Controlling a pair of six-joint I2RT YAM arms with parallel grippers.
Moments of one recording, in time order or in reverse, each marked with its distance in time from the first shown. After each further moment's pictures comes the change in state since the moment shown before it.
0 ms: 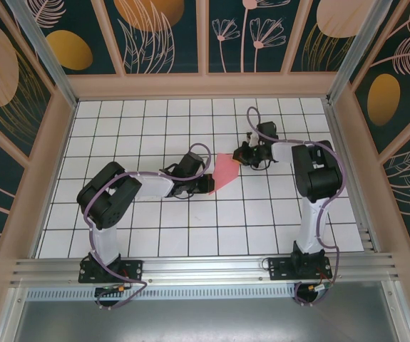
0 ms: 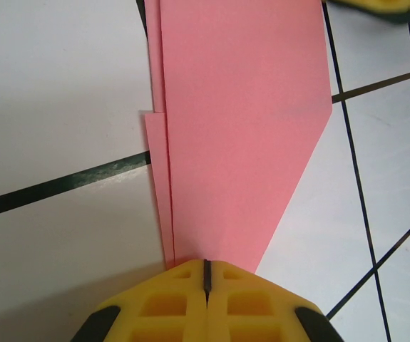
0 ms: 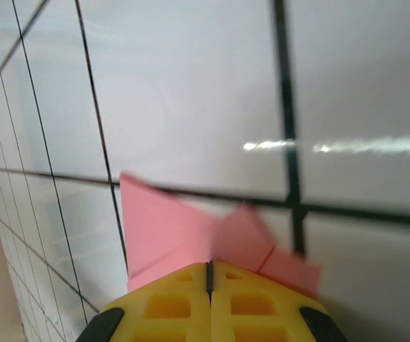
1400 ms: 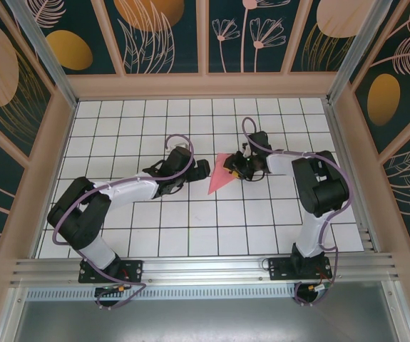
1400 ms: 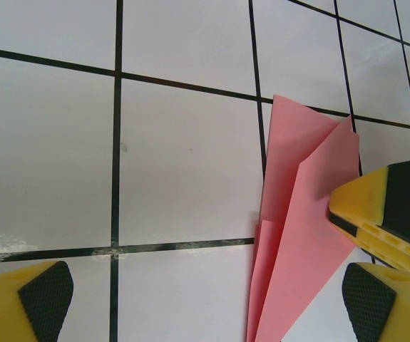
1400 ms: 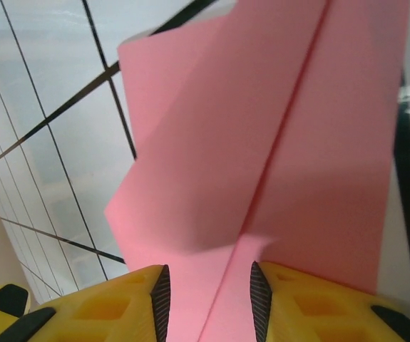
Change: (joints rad) left arm 0.019 -0.264 -0.052 -0.136 -0.397 -0.116; right arm 0.137 -0.183 -0.193 0.033 0.092 0.241
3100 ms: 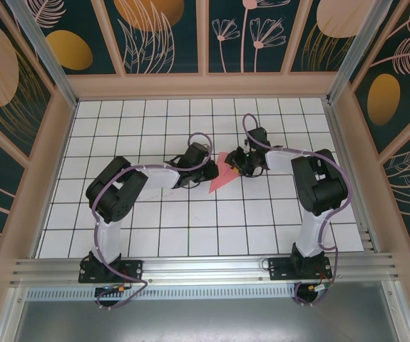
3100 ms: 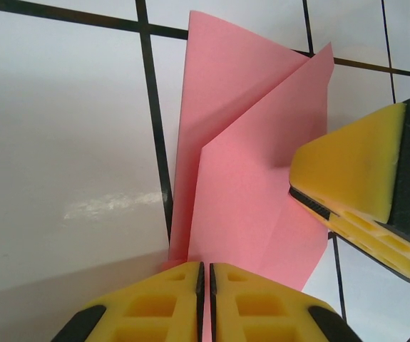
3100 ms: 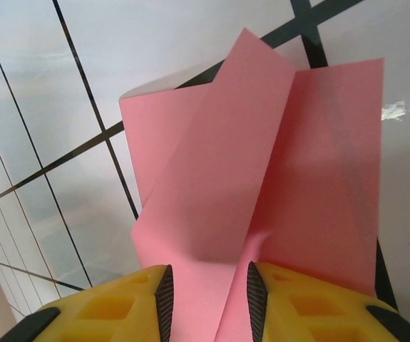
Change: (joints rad) left arm 0.002 0.354 0.208 0.143 0.280 -0.008; right arm 0.002 0.016 0.051 -0.037 0.098 0.042
